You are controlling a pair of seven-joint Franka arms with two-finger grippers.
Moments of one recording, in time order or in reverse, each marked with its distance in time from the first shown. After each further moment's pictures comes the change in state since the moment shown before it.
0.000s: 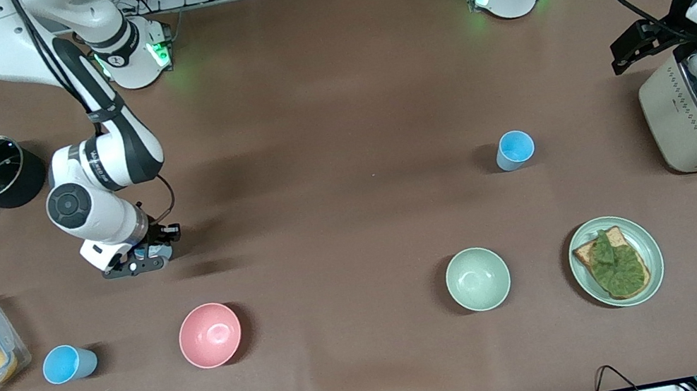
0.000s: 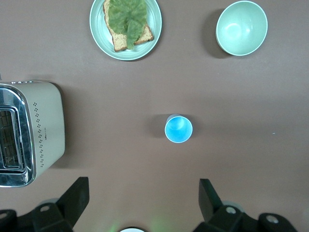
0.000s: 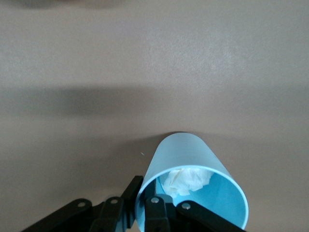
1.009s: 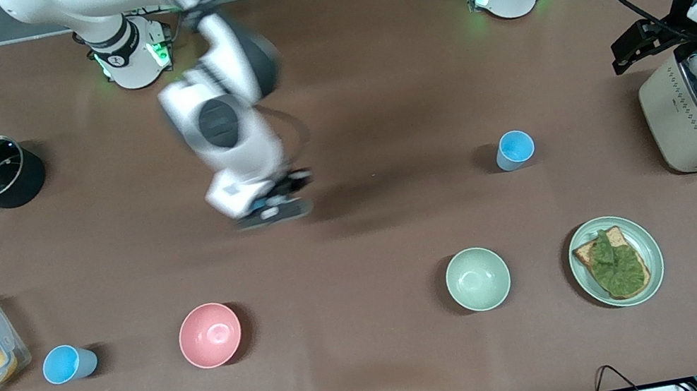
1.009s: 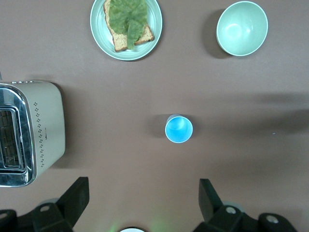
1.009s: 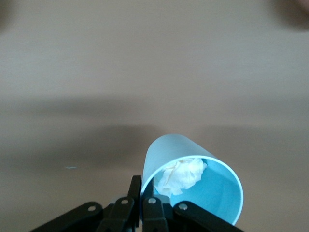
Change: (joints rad) left arm 0.001 -0.001 0.001 0.001 0.000 -0.001 0.000; right arm 0.499 0.187 0.042 0.628 0.101 -0.375 0.520
